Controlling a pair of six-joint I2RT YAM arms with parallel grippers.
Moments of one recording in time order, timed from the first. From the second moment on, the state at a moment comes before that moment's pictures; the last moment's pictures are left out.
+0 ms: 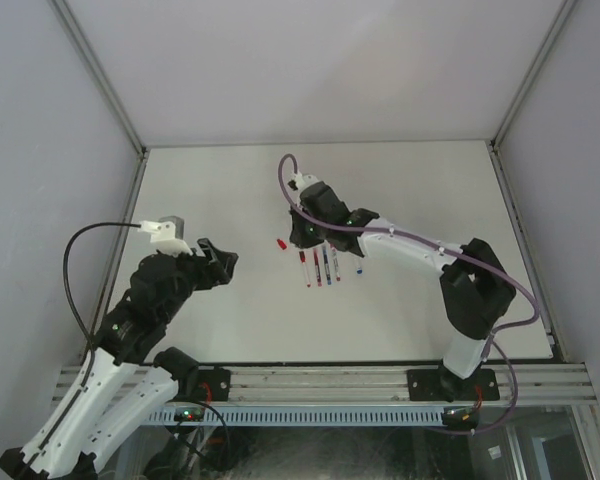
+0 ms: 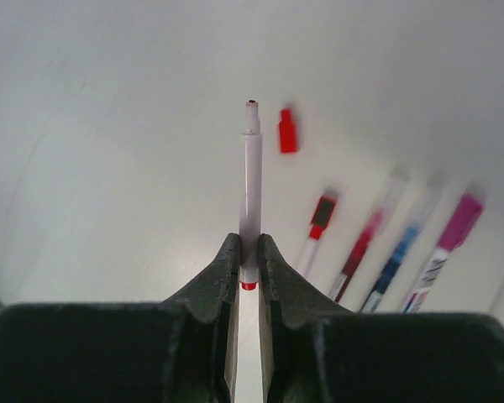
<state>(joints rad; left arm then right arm) -0.51 0.51 0.74 -0.57 -0.22 -0.52 0.78 1.79 1.38 -0.30 -0.01 0.36</state>
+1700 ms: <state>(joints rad) -0.51 0.80 0.39 0.17 0.18 -0.95 1.01 1.43 0.85 0.17 0.00 0.76</state>
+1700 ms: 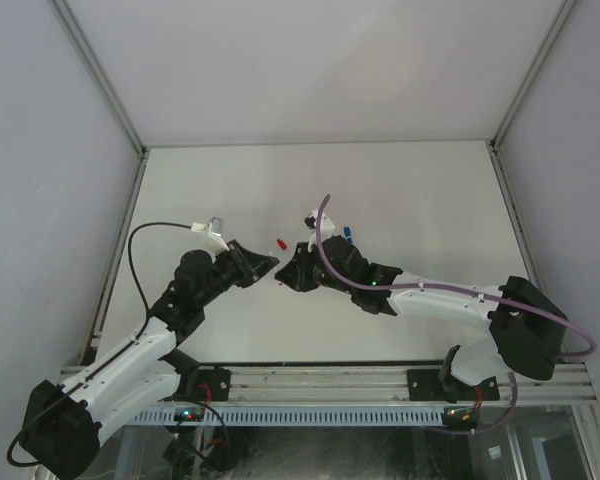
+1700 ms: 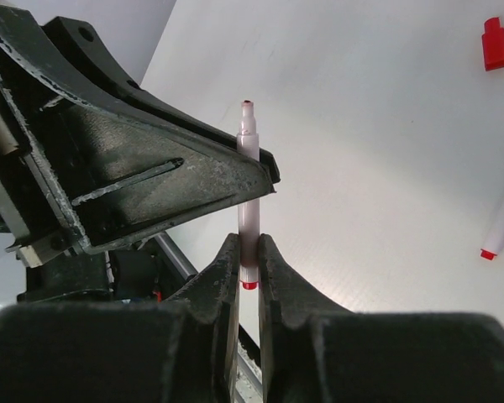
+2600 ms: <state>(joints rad) -0.51 0.78 0.39 0.14 0.16 -0.96 1.02 1.44 0.84 0.18 -0.02 0.74</state>
